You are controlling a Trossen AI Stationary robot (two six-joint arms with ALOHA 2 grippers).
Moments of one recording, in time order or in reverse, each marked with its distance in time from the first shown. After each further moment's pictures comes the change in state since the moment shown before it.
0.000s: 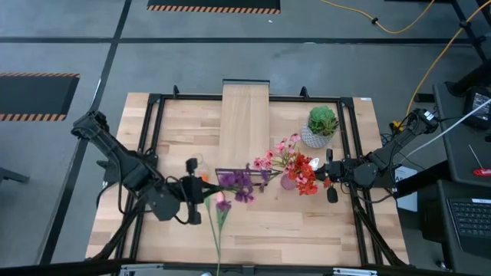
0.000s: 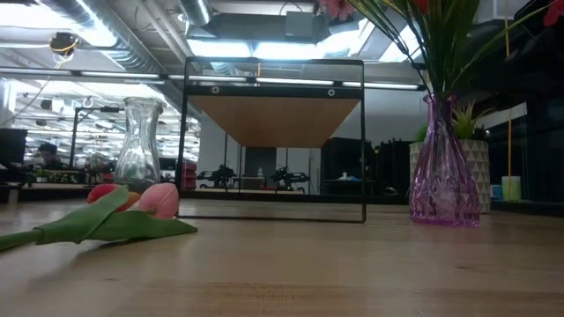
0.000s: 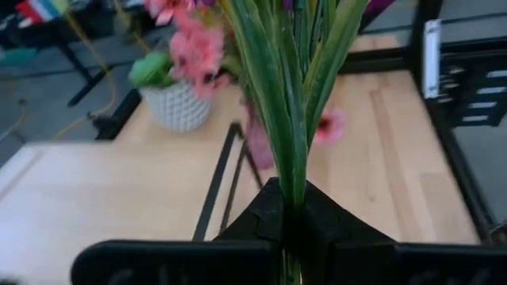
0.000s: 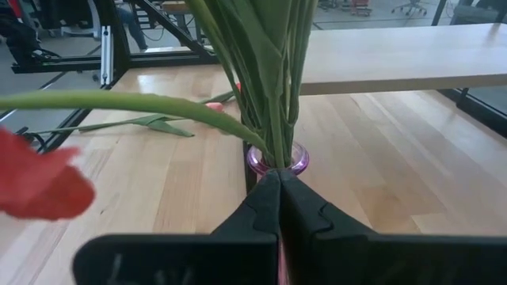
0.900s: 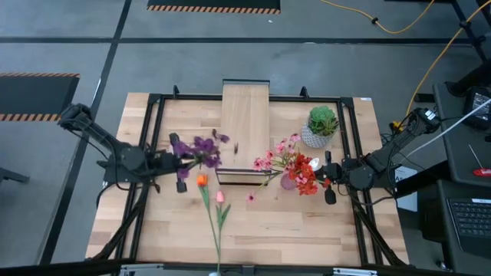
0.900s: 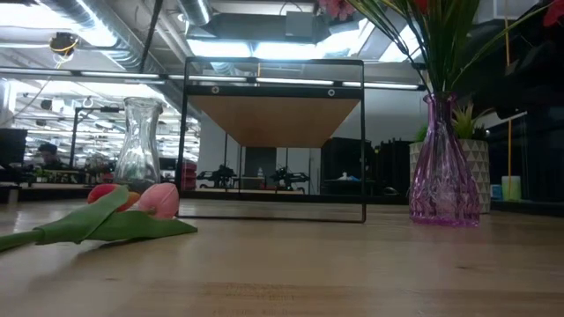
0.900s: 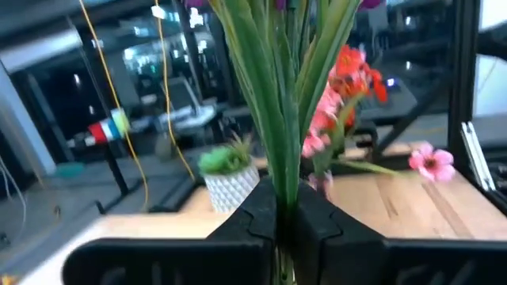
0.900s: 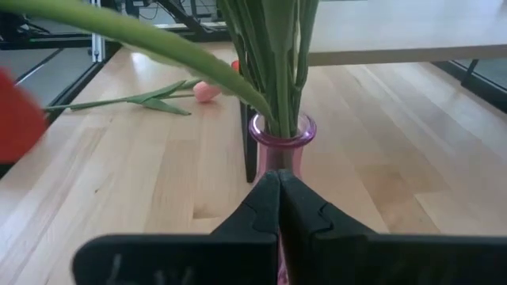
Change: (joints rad) left arm 0.131 -0.530 -0.743 0.942 0.017 0.576; right arm 0.000 0.070 0.000 -0.014 -0.009 0.053
